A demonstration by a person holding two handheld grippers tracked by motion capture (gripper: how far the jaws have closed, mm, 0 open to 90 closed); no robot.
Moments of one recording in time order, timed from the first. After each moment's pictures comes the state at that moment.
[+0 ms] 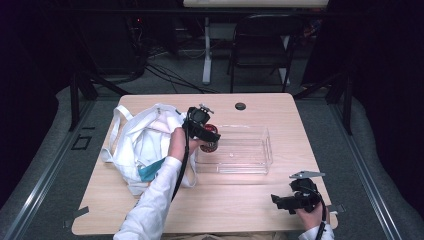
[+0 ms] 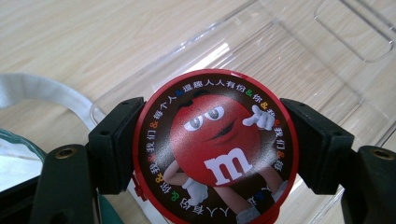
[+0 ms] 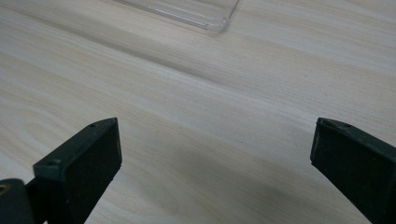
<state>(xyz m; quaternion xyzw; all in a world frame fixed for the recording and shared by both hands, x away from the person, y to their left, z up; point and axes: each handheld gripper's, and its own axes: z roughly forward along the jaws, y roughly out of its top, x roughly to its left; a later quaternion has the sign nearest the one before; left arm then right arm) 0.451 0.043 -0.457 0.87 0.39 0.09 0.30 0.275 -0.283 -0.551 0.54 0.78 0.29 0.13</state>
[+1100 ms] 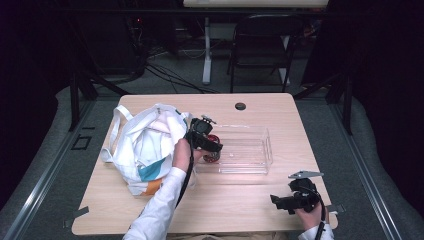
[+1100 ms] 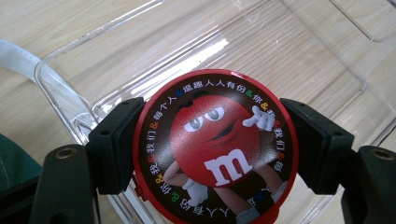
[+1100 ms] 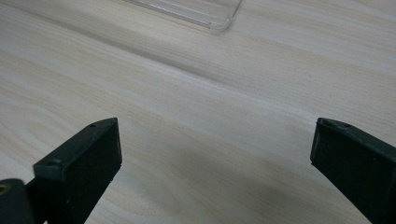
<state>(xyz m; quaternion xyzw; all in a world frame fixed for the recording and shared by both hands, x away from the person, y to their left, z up) 0.436 0.035 -0.487 0.86 0.41 0.08 0.29 0.275 -0.281 -0.551 0.54 0.78 0.29 0.13</state>
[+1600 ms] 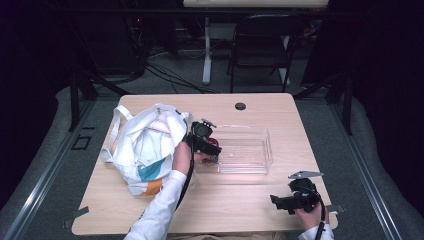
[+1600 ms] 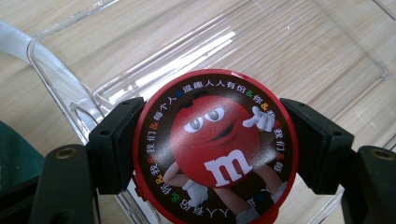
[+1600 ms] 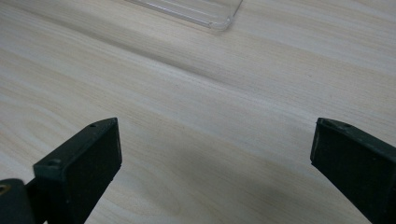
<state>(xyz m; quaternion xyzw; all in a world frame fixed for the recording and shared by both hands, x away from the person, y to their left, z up) 0.431 0.035 -0.497 0.87 0.41 0.09 0.27 0.275 -0.281 -0.551 0.54 0.78 0.29 0.13</state>
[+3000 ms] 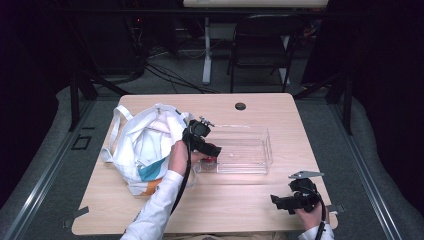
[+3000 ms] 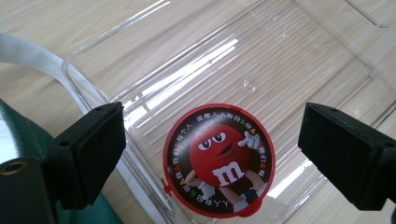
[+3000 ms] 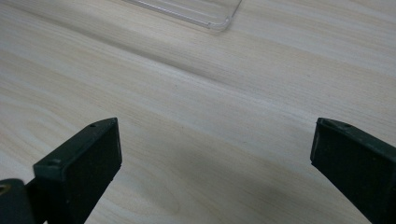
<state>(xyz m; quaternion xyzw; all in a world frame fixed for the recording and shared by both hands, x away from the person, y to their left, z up) 0.423 0.042 -0.478 0.87 0.39 0.11 0.29 0.275 -0.281 -0.551 0.54 0.78 0.29 0.13</state>
